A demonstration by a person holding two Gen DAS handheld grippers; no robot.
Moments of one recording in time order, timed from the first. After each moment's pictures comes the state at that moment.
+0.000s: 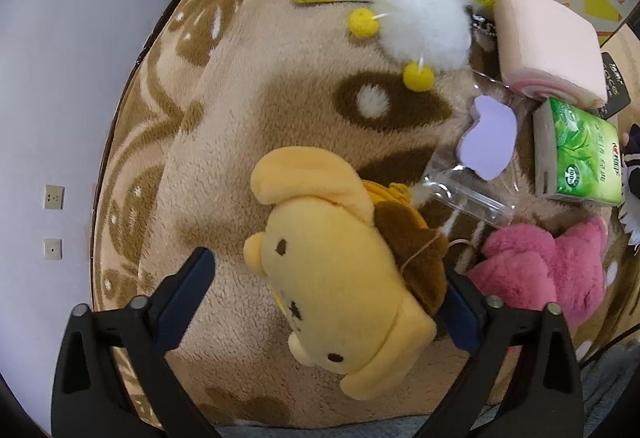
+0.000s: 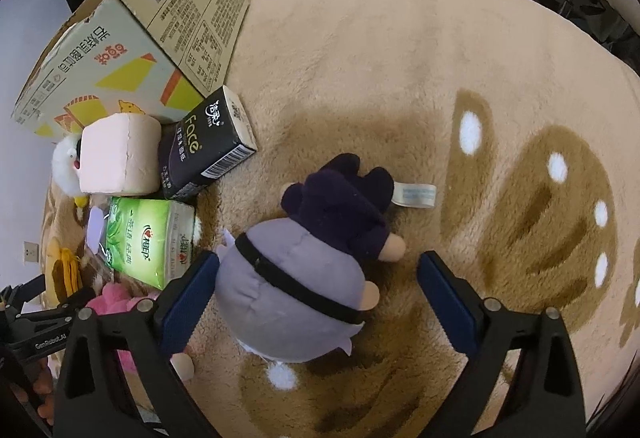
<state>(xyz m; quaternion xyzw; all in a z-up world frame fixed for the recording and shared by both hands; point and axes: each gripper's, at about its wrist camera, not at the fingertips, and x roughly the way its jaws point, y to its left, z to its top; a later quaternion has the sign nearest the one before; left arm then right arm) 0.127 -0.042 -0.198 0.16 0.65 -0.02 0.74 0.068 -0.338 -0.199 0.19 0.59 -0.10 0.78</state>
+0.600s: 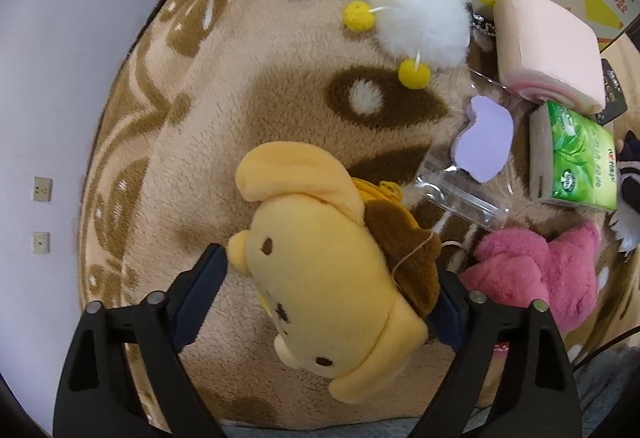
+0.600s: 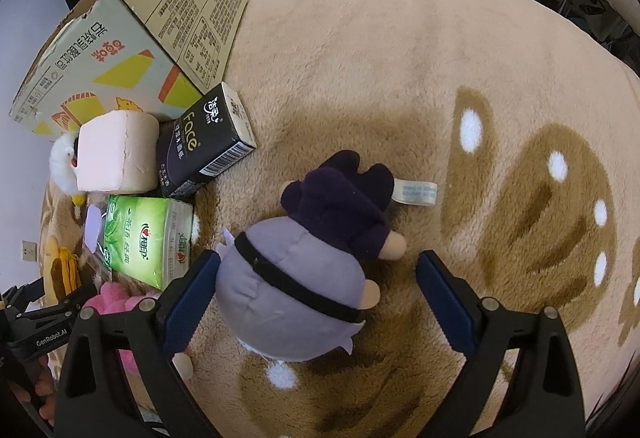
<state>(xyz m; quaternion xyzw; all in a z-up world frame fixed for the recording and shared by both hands) 0.130 -0.039 -0.200 0.13 0.66 -0.03 0.74 0.064 -0.312 -0.196 0.18 0.60 -0.10 0.77</state>
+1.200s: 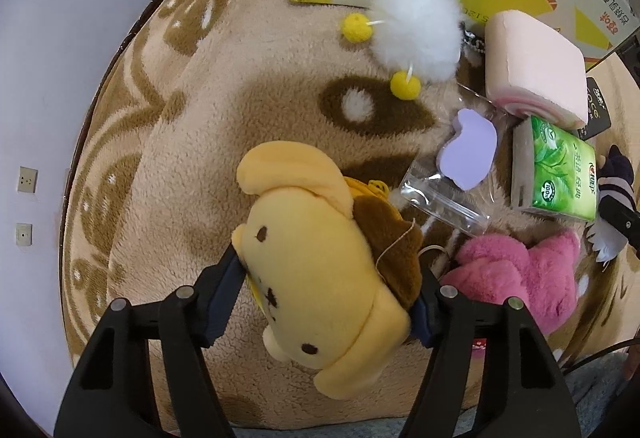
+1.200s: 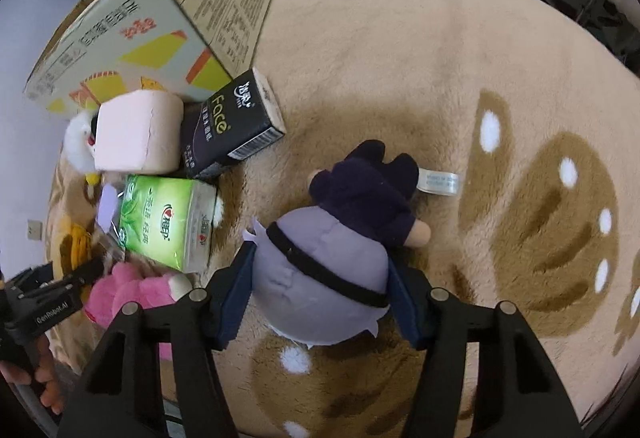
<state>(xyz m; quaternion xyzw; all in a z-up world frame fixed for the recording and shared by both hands) 0.128 -0.022 -0.197 0.10 0.65 -0.04 0.75 0.075 -0.302 -0.189 0.17 0.62 -0.07 0.77</state>
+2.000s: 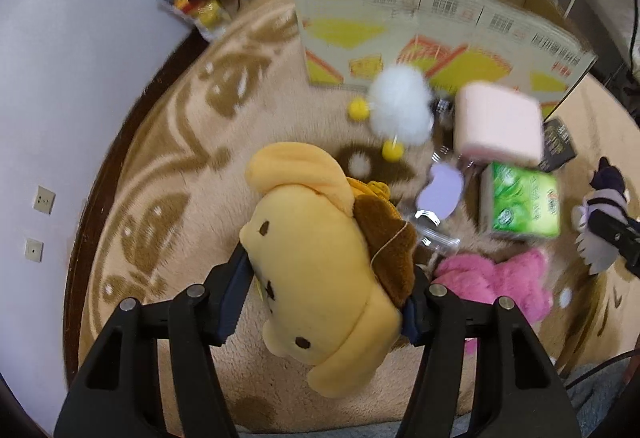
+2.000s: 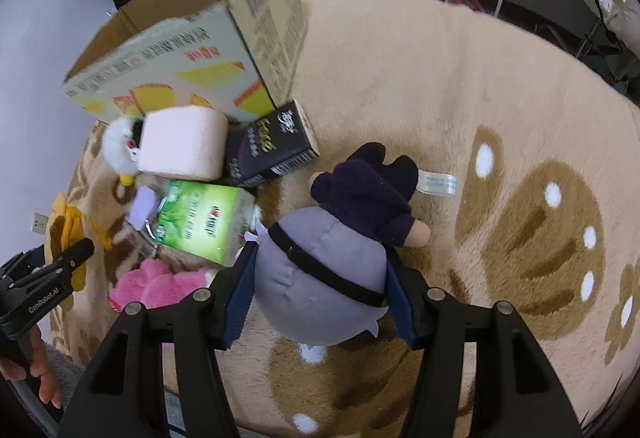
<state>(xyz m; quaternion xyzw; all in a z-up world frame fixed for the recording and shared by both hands) 0.085 -0.028 -0.125 0.10 0.55 -0.04 0.83 0.050 -0.283 -0.140 0.15 0.56 -0.05 0.81</state>
